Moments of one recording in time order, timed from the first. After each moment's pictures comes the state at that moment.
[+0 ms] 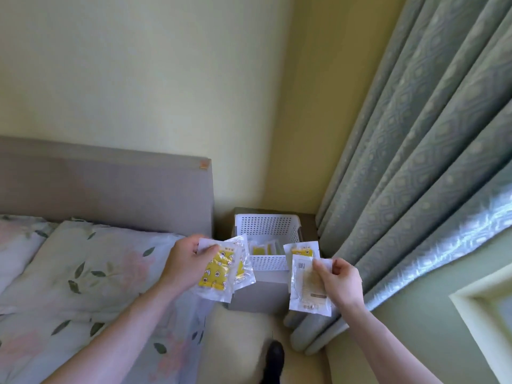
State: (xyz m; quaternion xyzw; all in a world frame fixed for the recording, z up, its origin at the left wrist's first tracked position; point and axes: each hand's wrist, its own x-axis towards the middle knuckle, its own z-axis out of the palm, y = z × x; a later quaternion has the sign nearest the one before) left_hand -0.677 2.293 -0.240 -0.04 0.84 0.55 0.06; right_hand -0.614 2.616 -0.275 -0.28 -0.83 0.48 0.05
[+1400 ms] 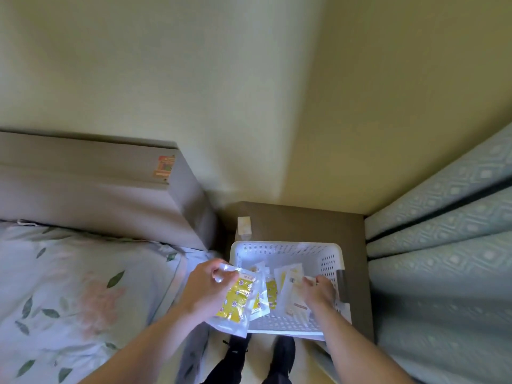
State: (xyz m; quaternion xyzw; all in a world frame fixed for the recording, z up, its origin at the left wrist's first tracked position) left_hand -0.996 2.405 -0.429 -0.12 0.88 0.40 0.20; right_hand -0.973 2.654 -0.589 -0.41 -0.80 0.37 -0.22
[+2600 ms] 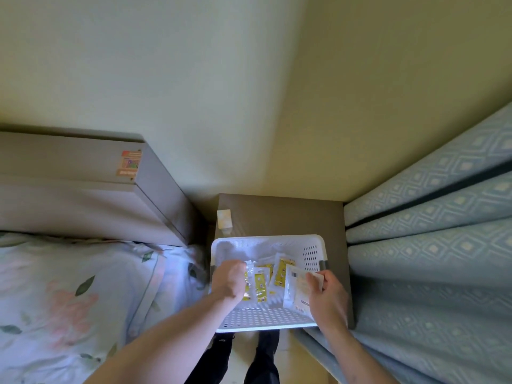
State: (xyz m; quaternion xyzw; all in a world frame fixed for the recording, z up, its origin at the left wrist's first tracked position) left_hand -1.018 2.469 -0.555 -0.05 0.91 0.23 0.33; right_hand -0.939 2.675 -0.517 -0.37 -0.83 0.40 -0.09
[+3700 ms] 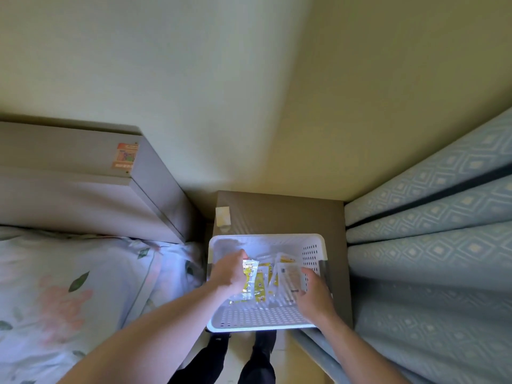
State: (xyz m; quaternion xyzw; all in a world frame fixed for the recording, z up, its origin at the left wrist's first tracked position) left_hand -1.036 2.470 -0.557 0.01 0.90 0.21 0.38; right_hand -0.954 2.672 -0.531 -0.29 -0.84 0.35 -0.29
